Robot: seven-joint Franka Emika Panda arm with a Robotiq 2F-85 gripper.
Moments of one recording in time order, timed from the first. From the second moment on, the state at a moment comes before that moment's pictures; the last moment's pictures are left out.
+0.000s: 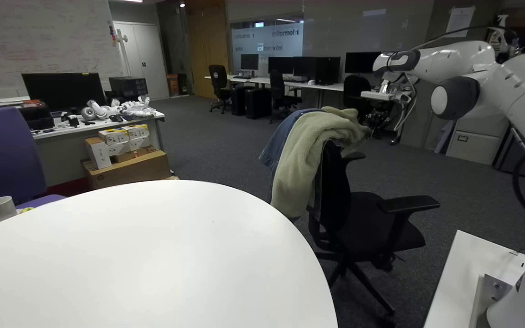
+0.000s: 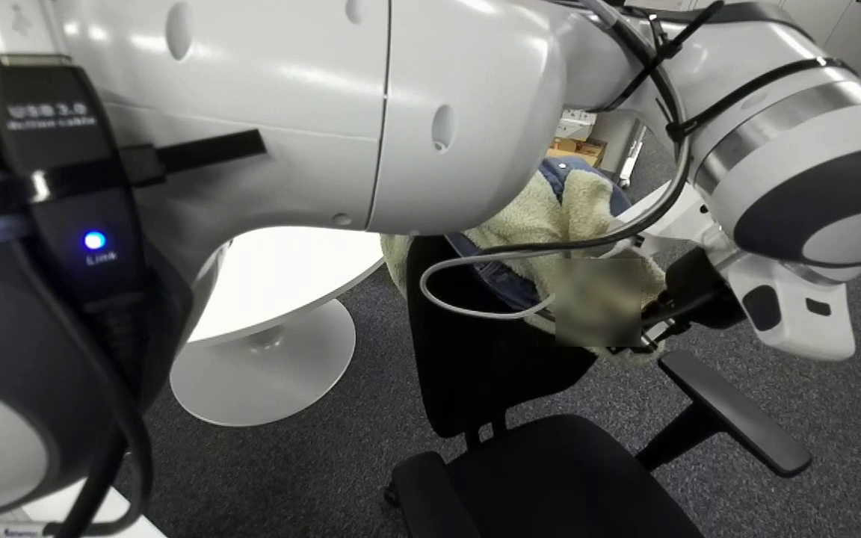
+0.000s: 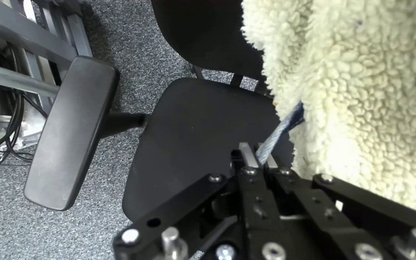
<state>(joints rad) -0.78 1.07 -0.16 -0.65 0.43 1.51 0.99</state>
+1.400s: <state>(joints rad) -0.61 0.62 -0.19 -0.71 0.17 1.34 0.71</state>
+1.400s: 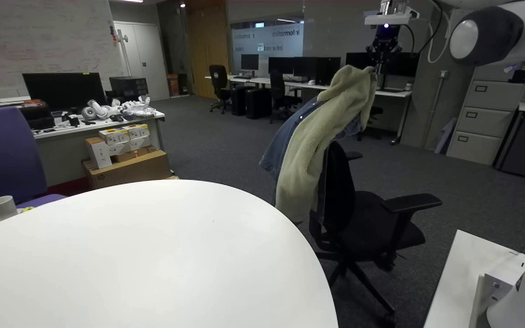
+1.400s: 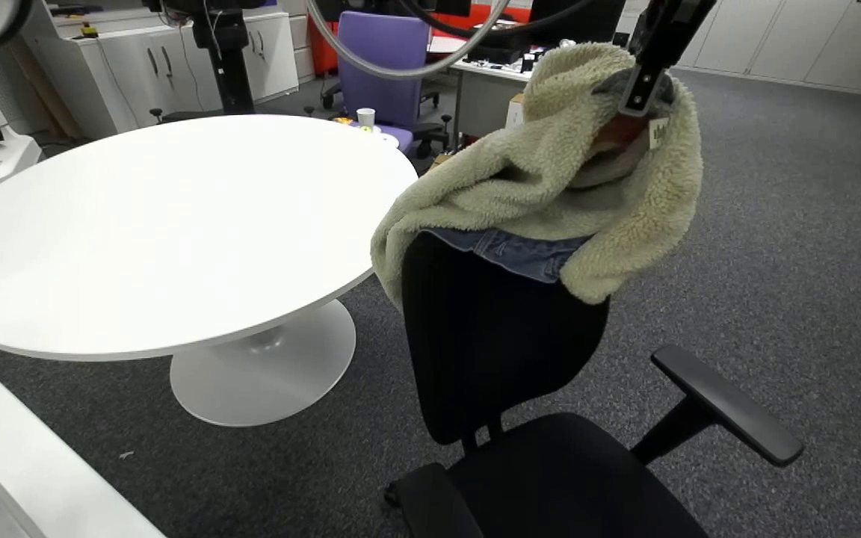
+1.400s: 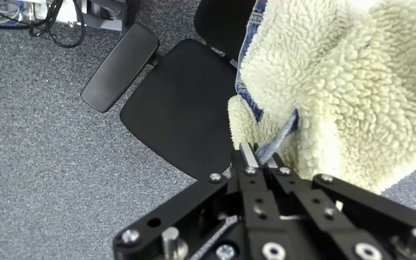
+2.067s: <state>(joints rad) -0.51 0.39 -0.18 -1.07 0.05 1.50 0.41</state>
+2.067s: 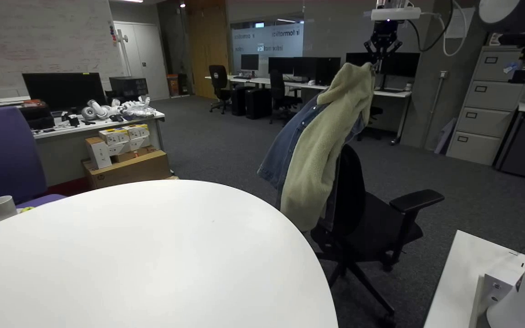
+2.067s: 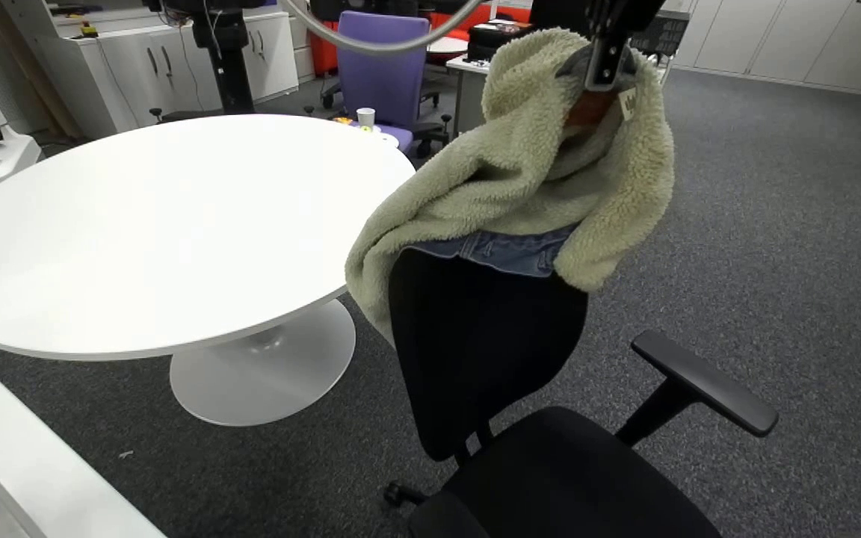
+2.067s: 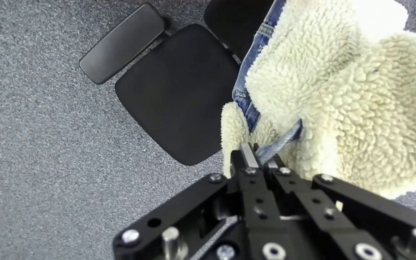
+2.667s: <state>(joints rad) -0.42 0.10 -0.17 -1.45 0.01 1.54 0.39</state>
